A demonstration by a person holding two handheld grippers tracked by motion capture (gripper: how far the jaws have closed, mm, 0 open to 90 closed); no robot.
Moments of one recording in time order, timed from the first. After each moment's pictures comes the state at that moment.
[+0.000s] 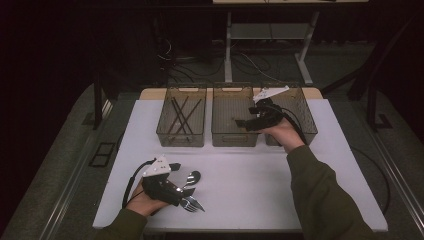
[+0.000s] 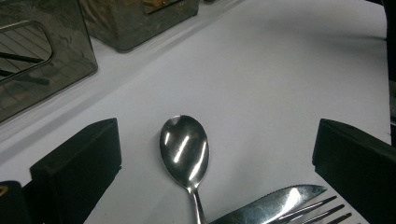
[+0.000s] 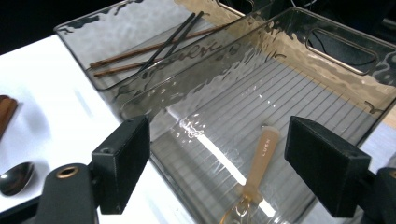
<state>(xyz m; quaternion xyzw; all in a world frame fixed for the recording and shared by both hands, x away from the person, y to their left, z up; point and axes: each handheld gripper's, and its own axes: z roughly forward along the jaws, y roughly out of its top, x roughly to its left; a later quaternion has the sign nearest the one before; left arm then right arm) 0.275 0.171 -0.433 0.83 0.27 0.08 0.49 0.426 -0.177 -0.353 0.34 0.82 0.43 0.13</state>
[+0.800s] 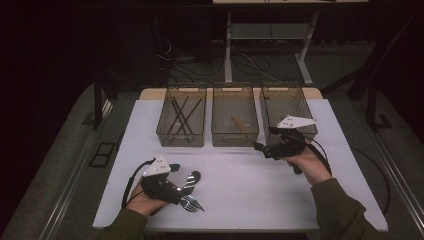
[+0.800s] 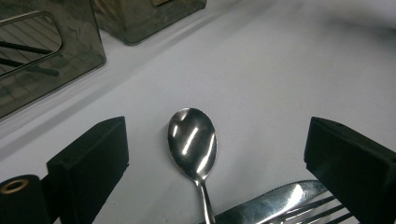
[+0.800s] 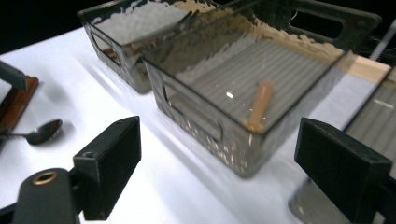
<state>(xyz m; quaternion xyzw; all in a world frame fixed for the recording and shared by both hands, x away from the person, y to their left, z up) 0.275 0.174 -0.433 0.83 0.28 0.09 0.47 0.350 -0.226 -0.385 0.36 0.79 0.47 0.16</state>
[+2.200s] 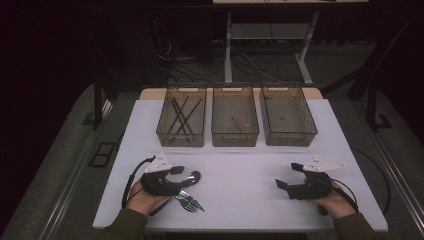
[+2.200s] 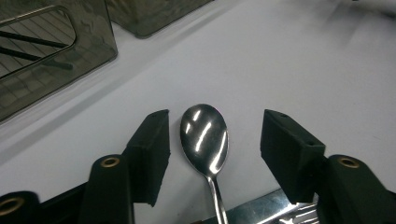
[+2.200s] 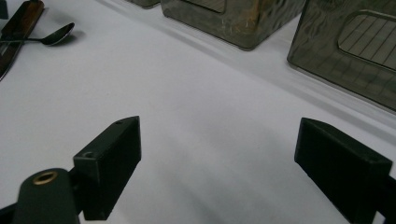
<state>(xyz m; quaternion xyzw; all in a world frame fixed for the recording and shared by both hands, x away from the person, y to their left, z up) 0.281 0.172 -0.428 0.84 0.29 0.09 0.44 0.263 -0.281 -0.439 0.39 0.79 0.44 0.15</state>
